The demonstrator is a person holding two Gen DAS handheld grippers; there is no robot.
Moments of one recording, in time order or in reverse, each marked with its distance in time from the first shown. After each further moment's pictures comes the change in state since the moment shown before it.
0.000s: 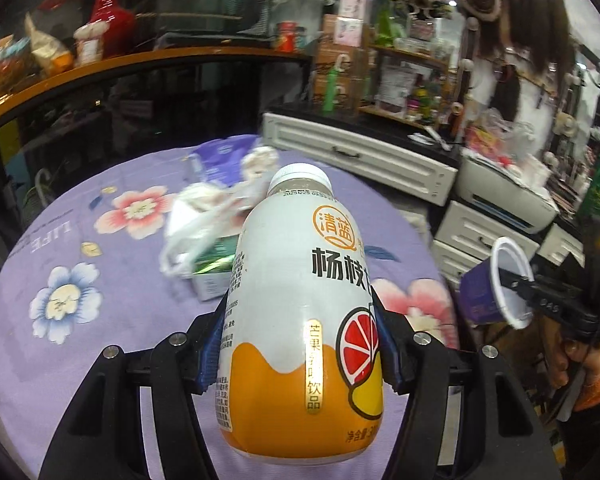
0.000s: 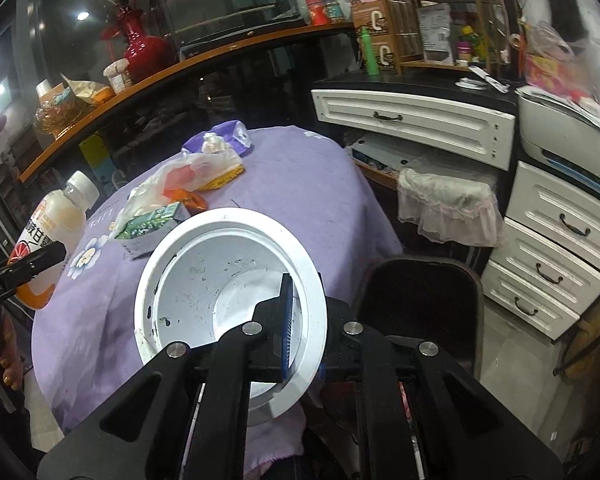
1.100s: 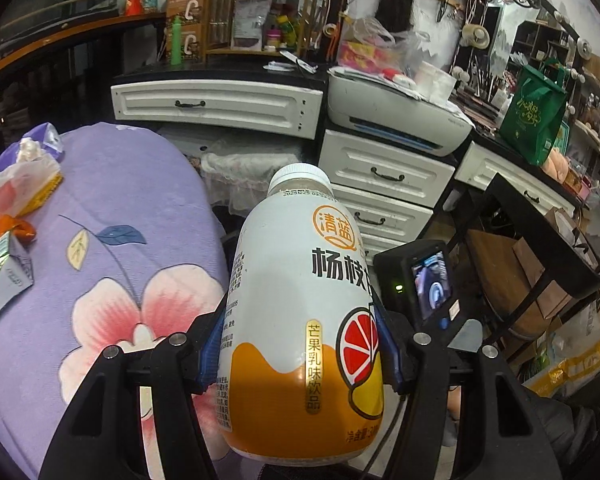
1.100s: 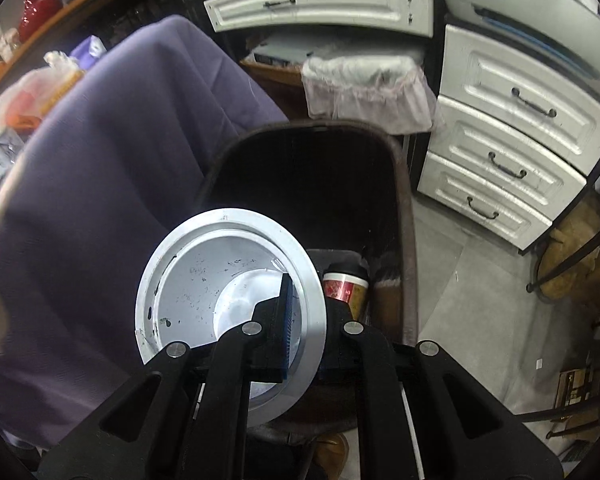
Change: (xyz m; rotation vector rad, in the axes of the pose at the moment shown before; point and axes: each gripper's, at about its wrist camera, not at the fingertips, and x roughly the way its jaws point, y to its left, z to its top) left arm 0.109 -0.178 -0.018 0.203 0.184 -0.288; right arm 0.112 -0.138 -0.099 0.144 0.284 -0.213
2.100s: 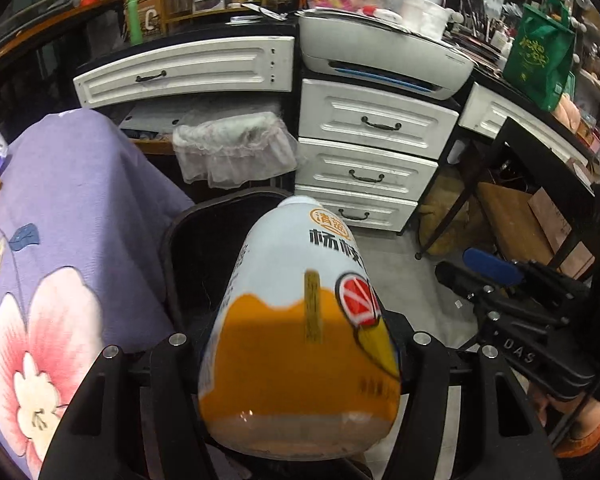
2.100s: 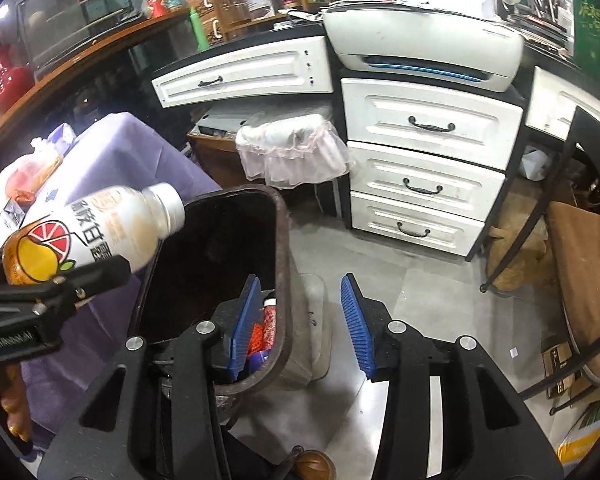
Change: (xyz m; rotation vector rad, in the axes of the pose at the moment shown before) left arm 0.081 -0.042 -0.011 0.099 0.137 0.013; right arm -0.113 -0.078 -0.026 0.156 -0.229 -0.124
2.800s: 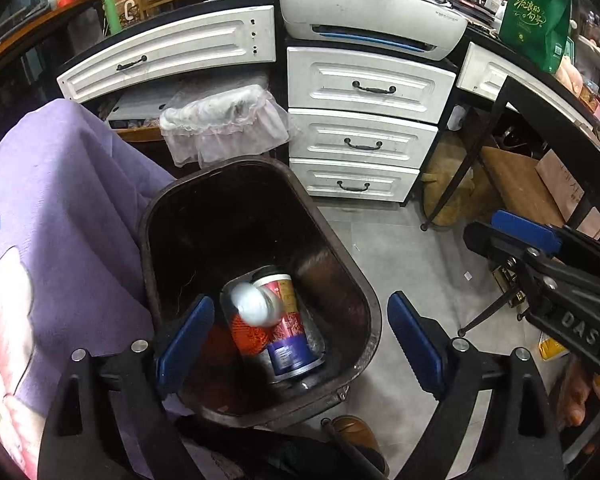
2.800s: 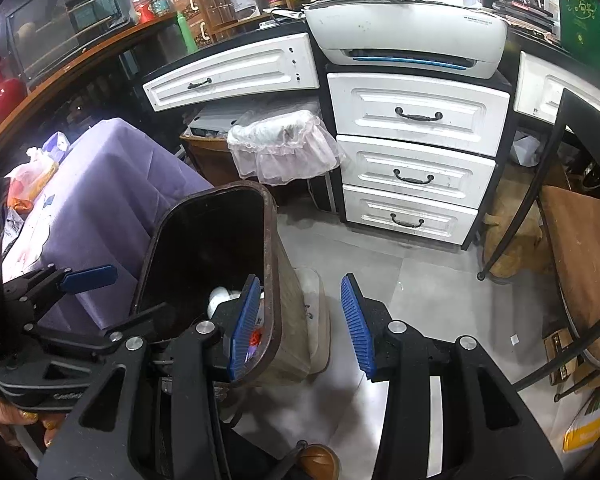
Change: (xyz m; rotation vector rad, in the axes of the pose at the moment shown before) left arm 0.027 -0.017 -0.013 0.051 0.076 0.023; right arm -0.007 -0.010 -0.006 0.041 0.008 -0.004
